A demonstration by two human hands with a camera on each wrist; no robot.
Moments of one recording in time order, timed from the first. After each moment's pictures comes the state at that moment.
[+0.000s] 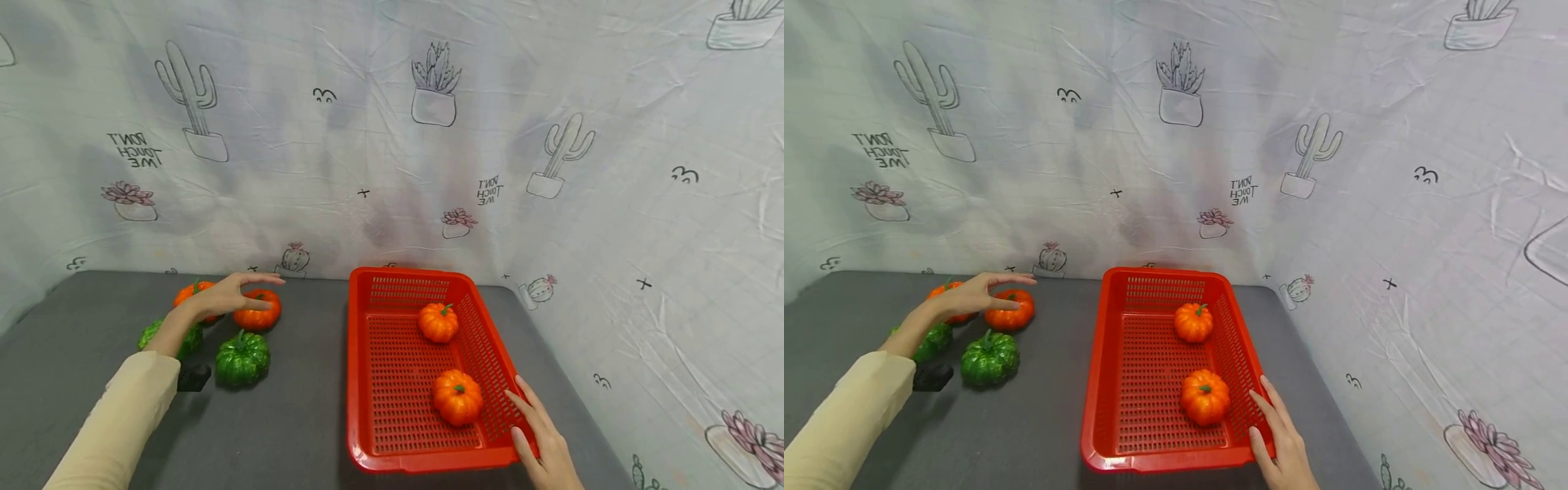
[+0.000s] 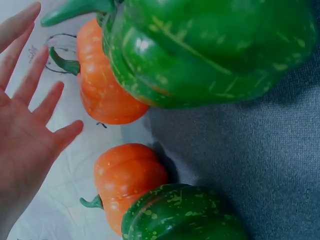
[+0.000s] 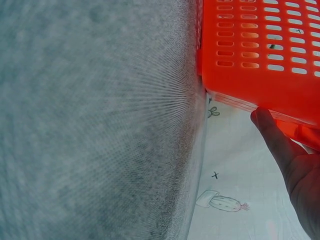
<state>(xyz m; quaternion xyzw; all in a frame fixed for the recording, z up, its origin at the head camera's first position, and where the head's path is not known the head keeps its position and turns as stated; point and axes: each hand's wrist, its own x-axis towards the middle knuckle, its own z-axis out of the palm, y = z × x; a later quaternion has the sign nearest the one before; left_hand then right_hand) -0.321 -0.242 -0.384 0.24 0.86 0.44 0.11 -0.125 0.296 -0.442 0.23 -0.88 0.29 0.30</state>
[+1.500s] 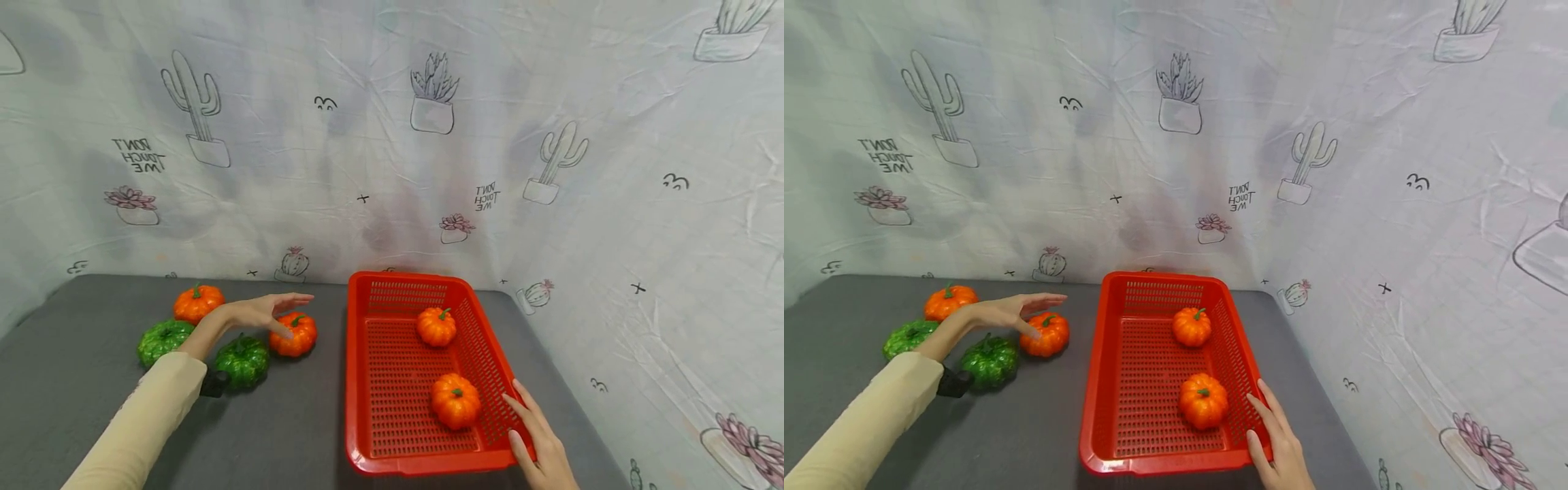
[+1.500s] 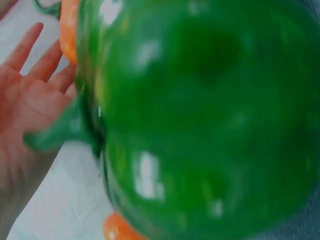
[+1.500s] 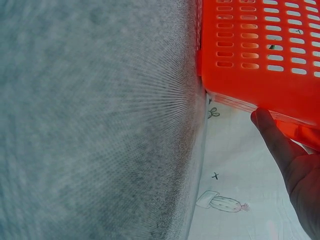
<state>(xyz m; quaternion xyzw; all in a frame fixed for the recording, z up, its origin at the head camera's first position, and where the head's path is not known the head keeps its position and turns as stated) -0.328 -0.201 -0.395 0.32 0.77 0.48 0.27 -0.123 0.295 -0.441 0.22 -0.89 0.28 0.30</state>
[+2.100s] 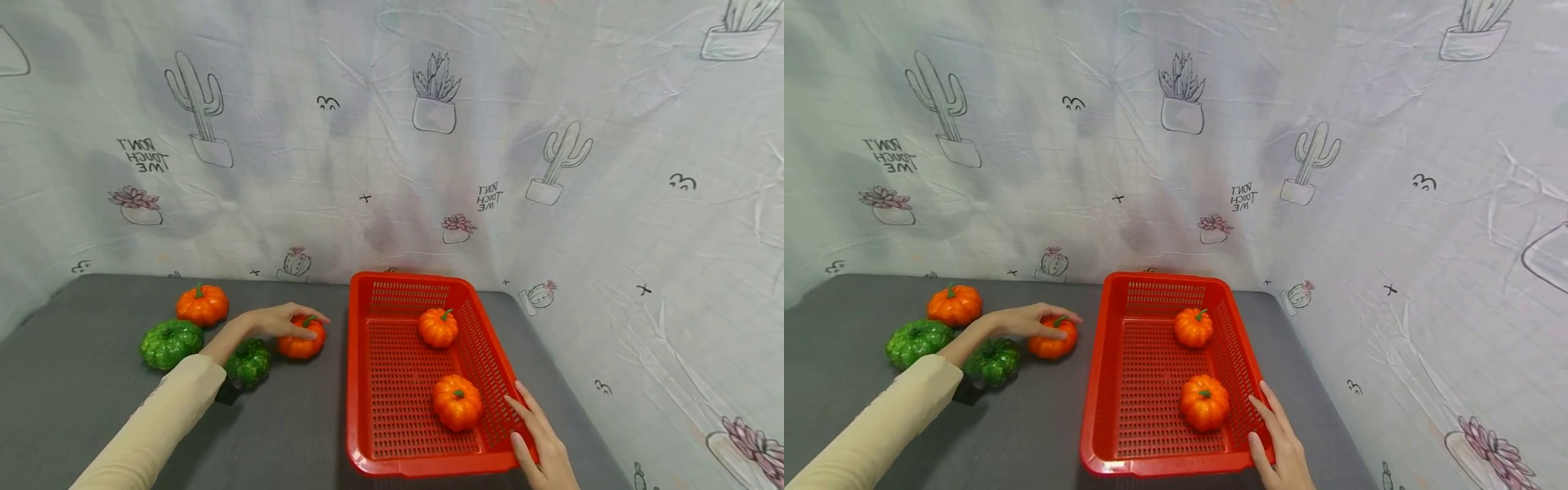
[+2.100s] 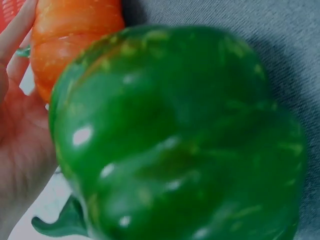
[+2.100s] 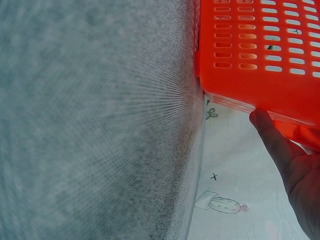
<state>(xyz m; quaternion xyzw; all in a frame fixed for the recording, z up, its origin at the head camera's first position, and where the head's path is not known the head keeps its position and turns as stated) -0.319 -0.167 -0.404 0.31 0.83 0.40 0.24 -0.121 0.295 -0.438 0.21 -0.90 0.26 0.28</state>
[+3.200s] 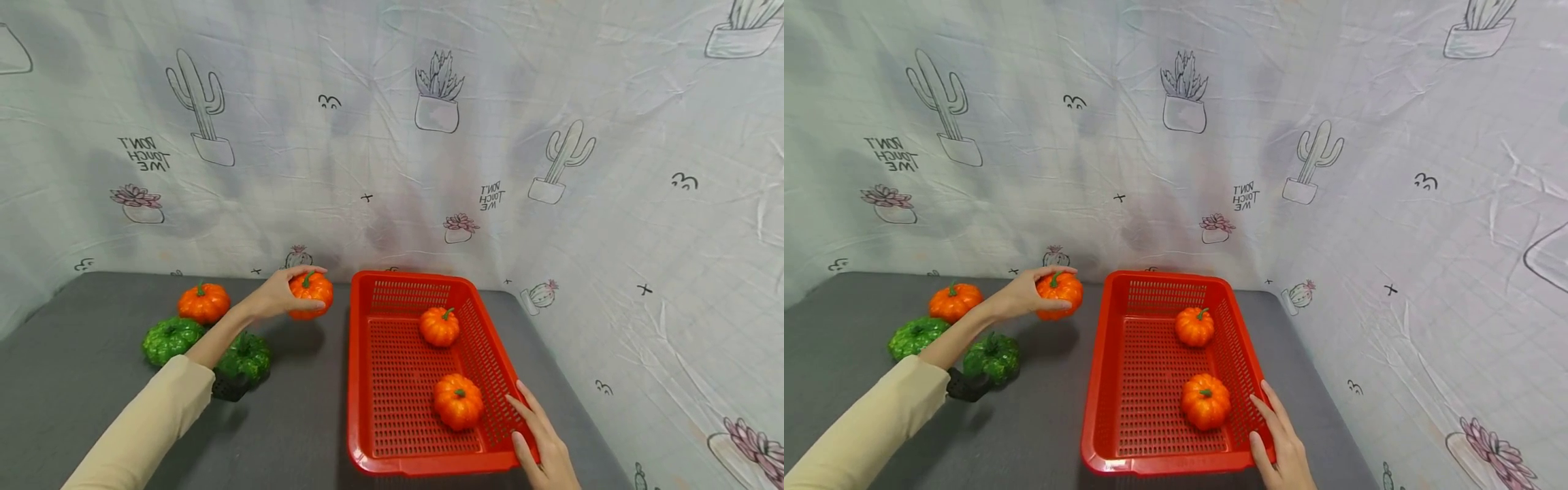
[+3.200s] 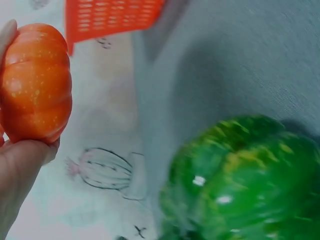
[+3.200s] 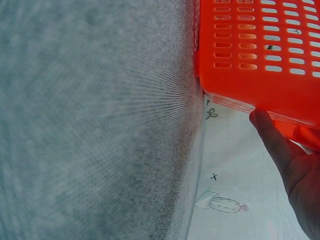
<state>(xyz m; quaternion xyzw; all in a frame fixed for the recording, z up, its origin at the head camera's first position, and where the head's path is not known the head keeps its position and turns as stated) -0.315 -0.164 -0.370 0.22 0.83 0.52 0.06 -0.121 0.295 -0.436 0.20 -0.90 0.26 0.27</state>
